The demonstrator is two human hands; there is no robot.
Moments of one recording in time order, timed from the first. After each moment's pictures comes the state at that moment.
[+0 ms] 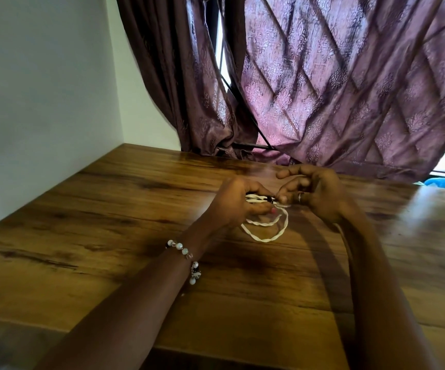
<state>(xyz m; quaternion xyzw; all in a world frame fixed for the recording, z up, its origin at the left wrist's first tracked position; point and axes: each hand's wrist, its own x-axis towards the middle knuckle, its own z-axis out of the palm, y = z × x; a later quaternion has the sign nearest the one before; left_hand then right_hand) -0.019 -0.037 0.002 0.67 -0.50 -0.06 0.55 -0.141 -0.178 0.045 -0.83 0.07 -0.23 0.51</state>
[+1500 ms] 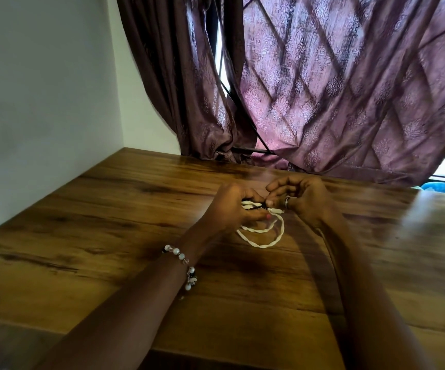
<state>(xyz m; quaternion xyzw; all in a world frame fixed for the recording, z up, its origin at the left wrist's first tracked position) -0.014 -0.035 -0.003 0.68 -0.50 -0.04 0.53 -0.122 -0.178 0.029 -0.80 0.05 -0.24 0.54</state>
